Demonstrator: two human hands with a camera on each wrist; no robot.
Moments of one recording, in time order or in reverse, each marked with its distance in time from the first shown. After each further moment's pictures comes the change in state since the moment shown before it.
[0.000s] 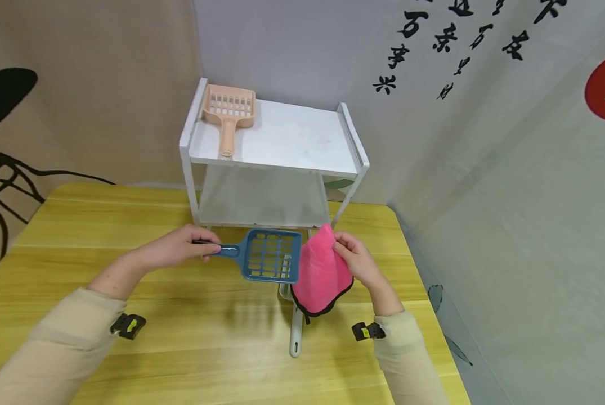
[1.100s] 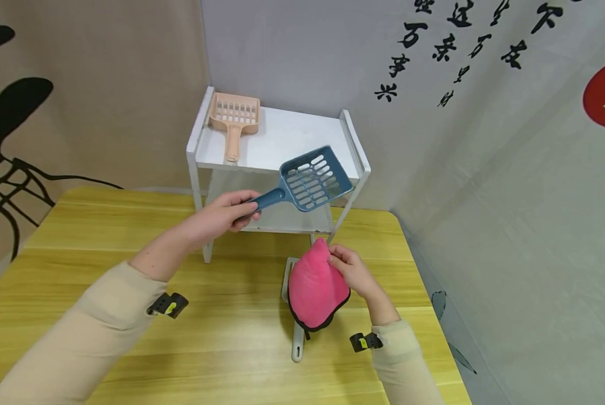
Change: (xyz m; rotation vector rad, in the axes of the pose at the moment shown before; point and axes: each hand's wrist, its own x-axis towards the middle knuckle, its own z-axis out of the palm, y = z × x) left_hand 0.028 0.095 0.005 -0.307 0.133 0.067; right_hand -0.005 0.004 0.013 -0.046 -0.068 0.047
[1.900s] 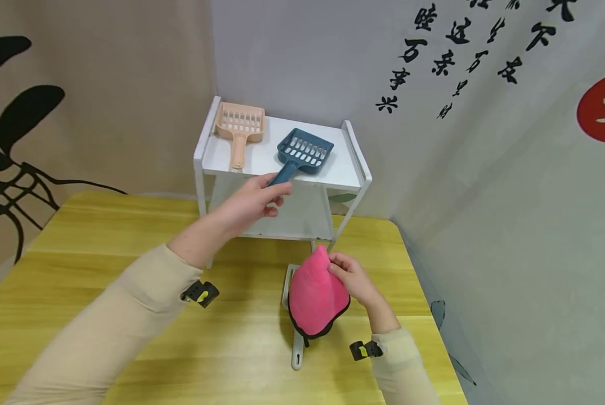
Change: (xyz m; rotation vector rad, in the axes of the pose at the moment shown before) left_hand 0.028 0.040 0.024 -0.260 0.129 -0.035; right_hand -0.001 0.000 0.001 0.043 -0.021 -0.001
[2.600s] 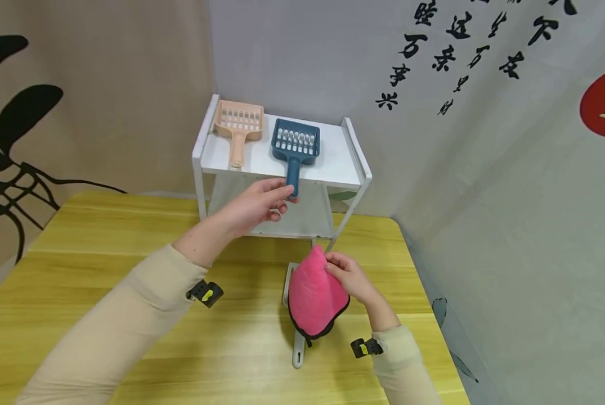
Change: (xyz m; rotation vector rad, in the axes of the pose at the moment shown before) left_hand 0.006 -0.008 0.003 0.015 -0.058 -0.027; right_hand 0.000 -0.003 0.005 -0.048 -0.013 -0.022
